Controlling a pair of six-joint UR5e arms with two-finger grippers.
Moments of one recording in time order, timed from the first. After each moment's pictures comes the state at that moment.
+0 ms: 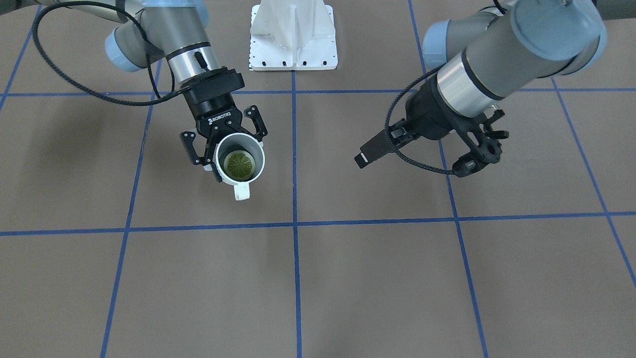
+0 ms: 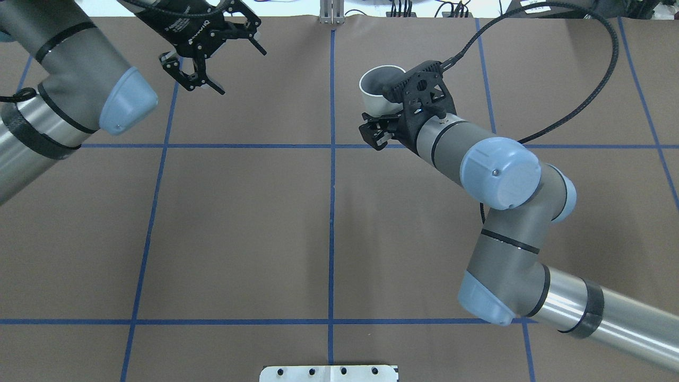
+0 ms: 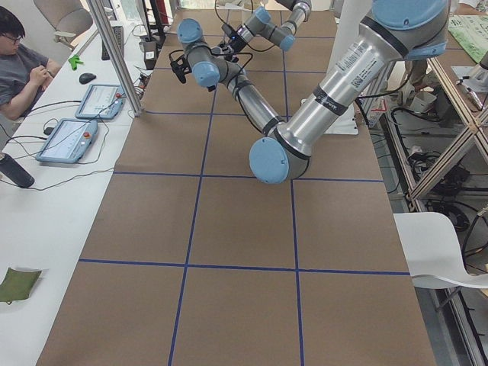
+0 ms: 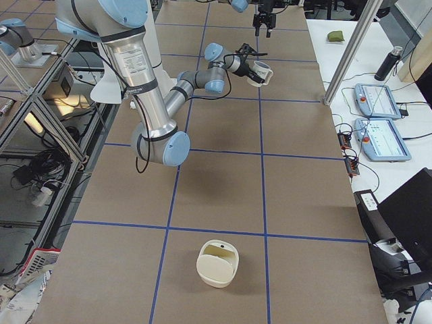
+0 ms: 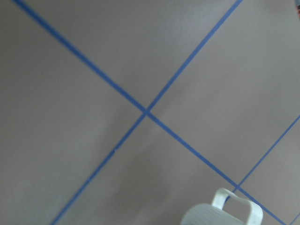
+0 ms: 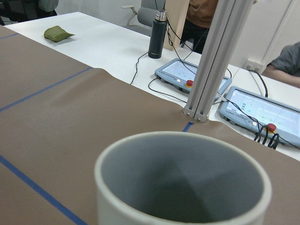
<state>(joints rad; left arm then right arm) -1.01 -2.26 -1.63 -1.84 -2.47 -1.58 0.57 -1.11 1.81 -0.94 1.33 0.65</state>
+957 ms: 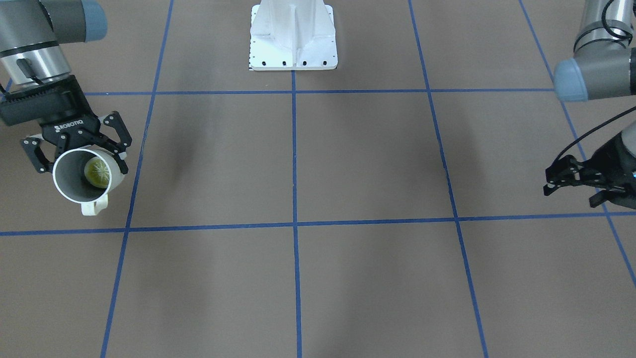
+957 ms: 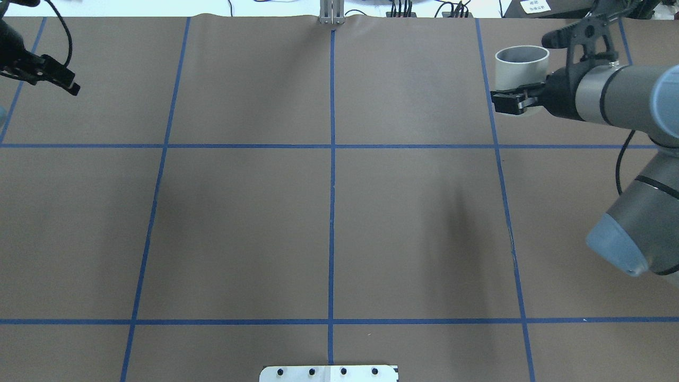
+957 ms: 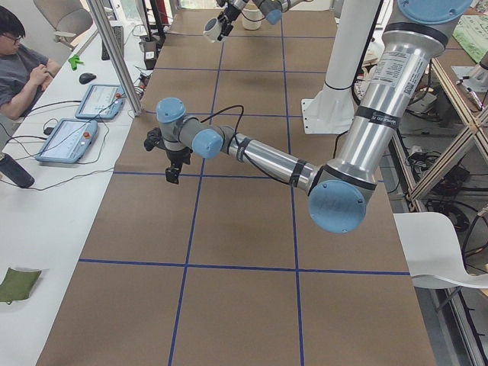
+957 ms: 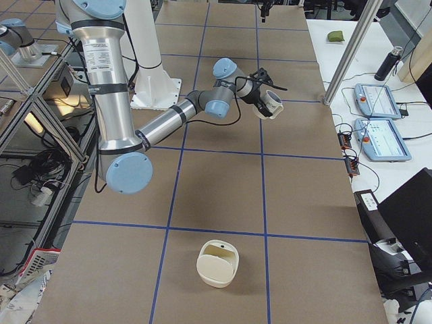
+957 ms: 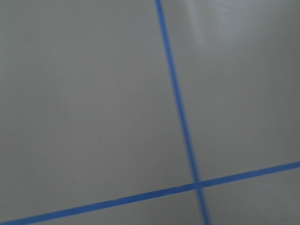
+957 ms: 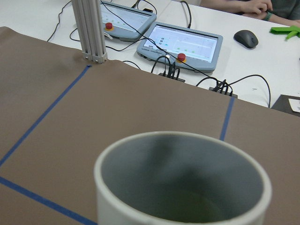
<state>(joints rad) -1.25 -1.90 -1.56 -1.70 -2.28 -0.14 0.88 -1.47 1.99 -0.94 1.68 0.69</state>
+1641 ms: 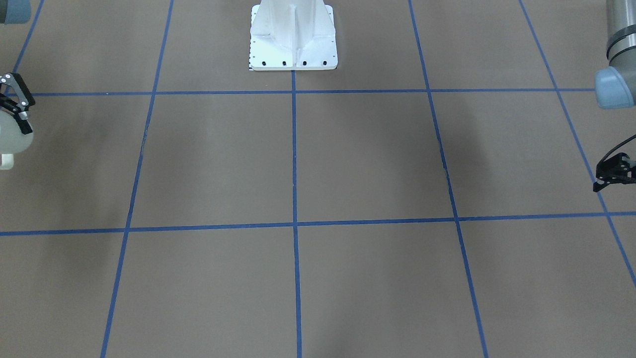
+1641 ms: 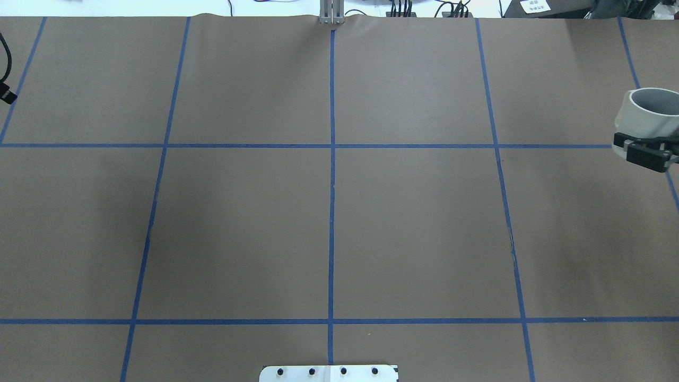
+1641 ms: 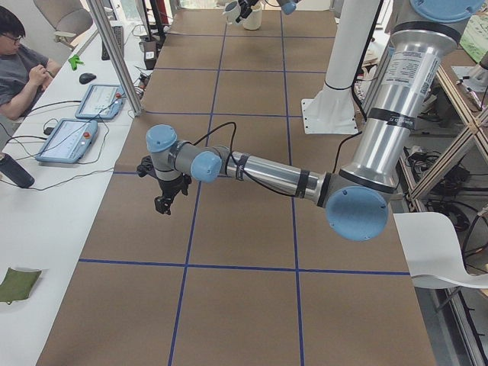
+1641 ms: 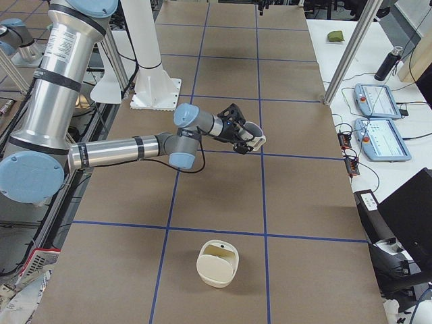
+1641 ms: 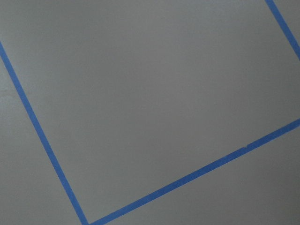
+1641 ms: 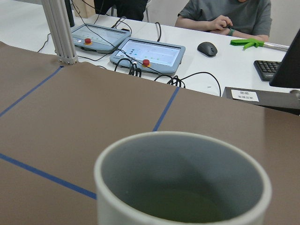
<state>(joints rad) -1.33 -1.85 -1.50 -1.69 -2.27 0.08 0.97 -1.93 1.93 -0.30 1.68 0.72</state>
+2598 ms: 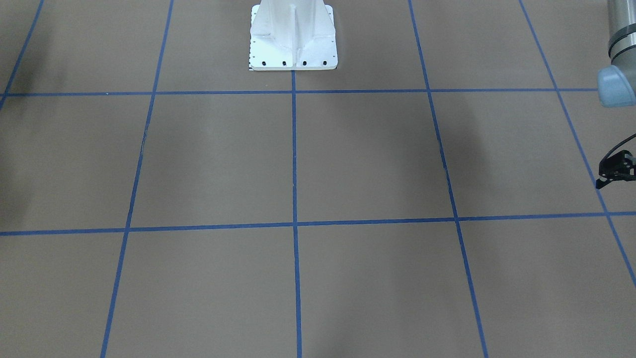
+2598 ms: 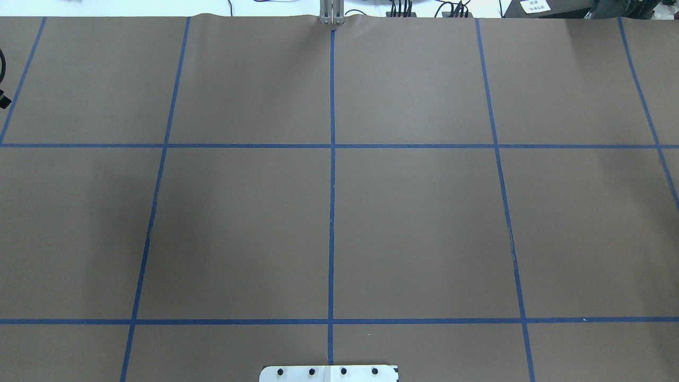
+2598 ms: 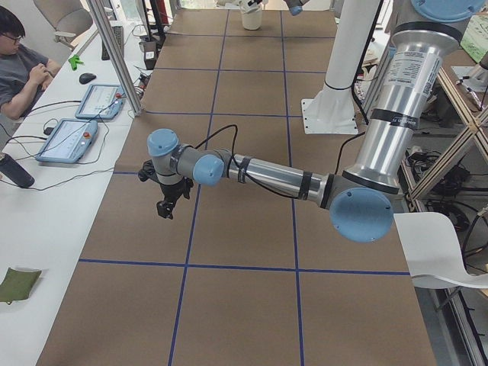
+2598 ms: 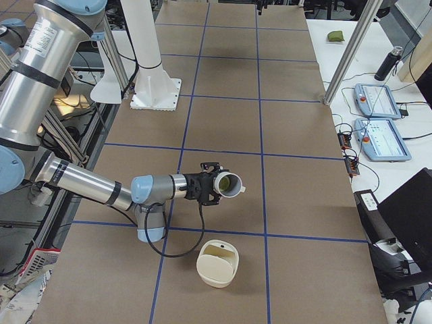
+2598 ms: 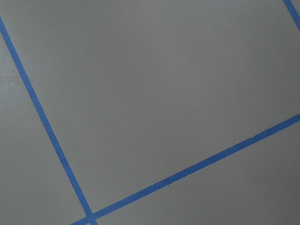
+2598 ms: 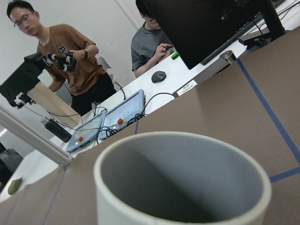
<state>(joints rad) -1.33 -1.84 -1.50 -1.68 -2.27 0.08 1.10 -2.01 1.45 0.53 1.70 1.50</state>
